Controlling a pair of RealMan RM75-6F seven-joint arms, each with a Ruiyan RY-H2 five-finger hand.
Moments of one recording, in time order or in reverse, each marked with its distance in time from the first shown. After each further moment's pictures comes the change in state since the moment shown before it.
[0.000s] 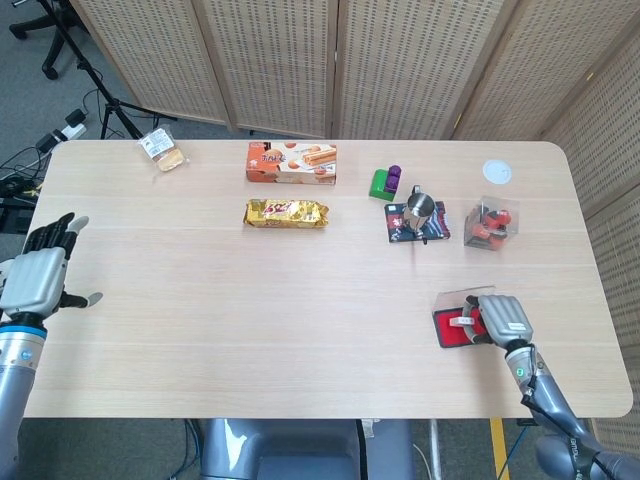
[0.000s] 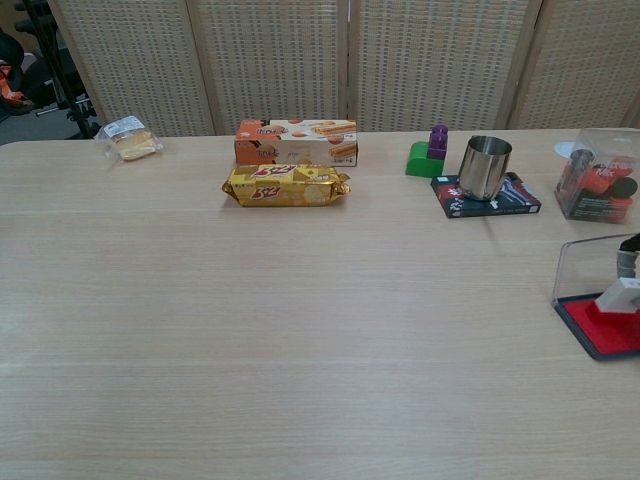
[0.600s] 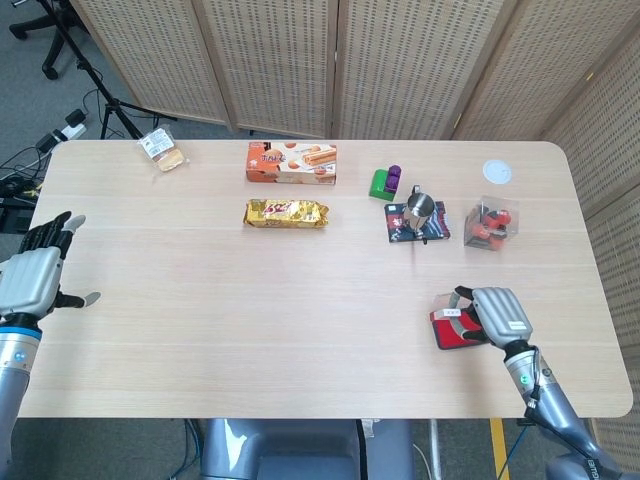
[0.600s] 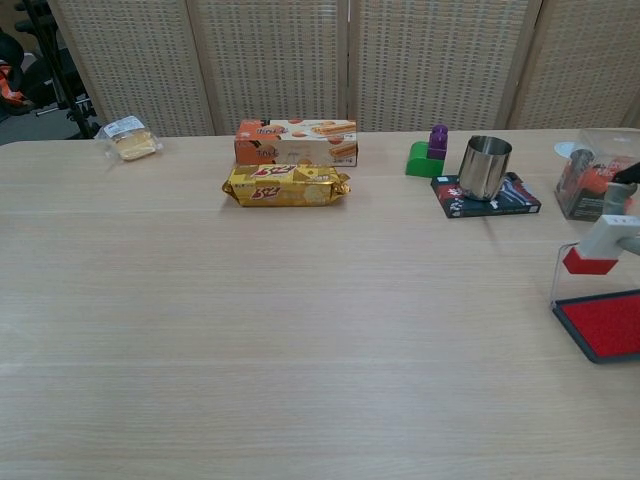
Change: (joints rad) left arm 0.015 0.026 -0.003 -0.011 0.027 -0.007 -0.043; right arm -0.027 0.163 0.038 -0.308 -0.103 0.134 0.050
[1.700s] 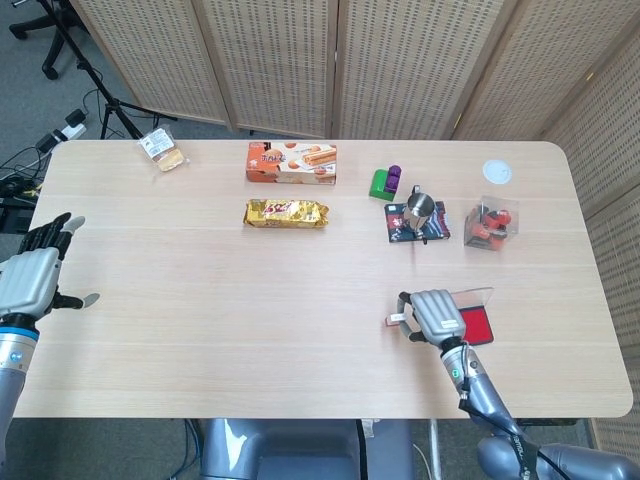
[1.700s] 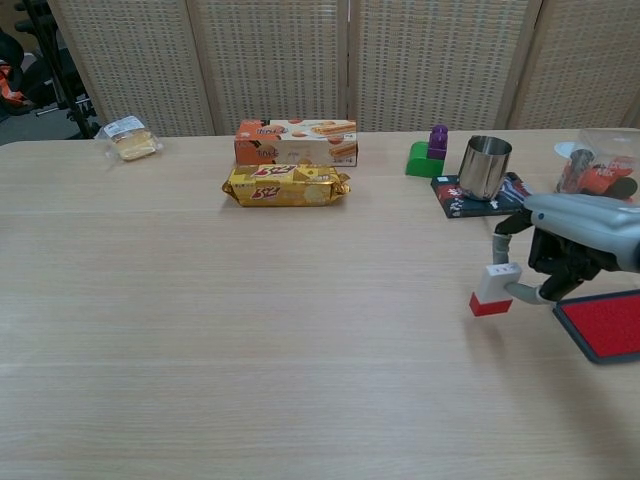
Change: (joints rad) left arm 0.005 0.018 0.001 0.003 0.011 -0.029 -0.034; right arm 0.133 -0.310 -0.004 0.109 0.193 0.006 -0.333
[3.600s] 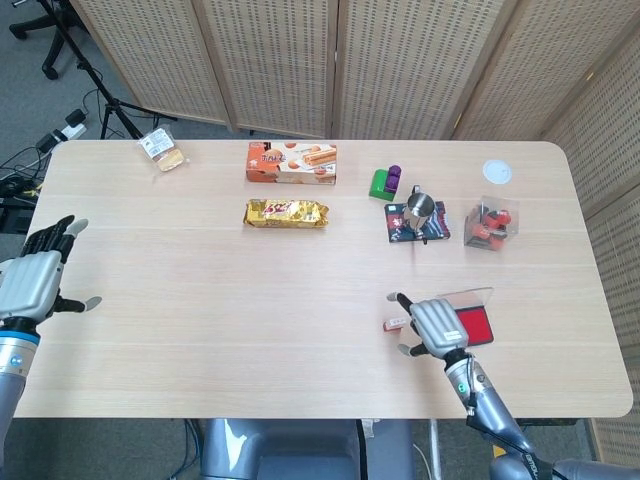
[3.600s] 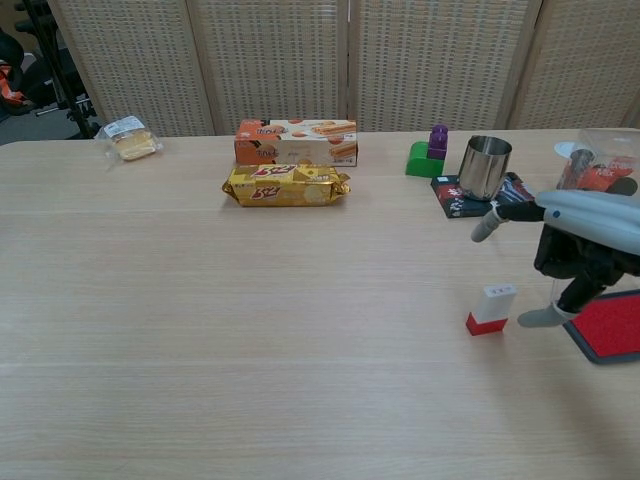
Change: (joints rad) left arm 0.015 0.010 0.011 -0.017 0.040 0.009 -0.019; right arm -0.042 0.086 -0.045 -0.123 -0.129 0.054 0.070
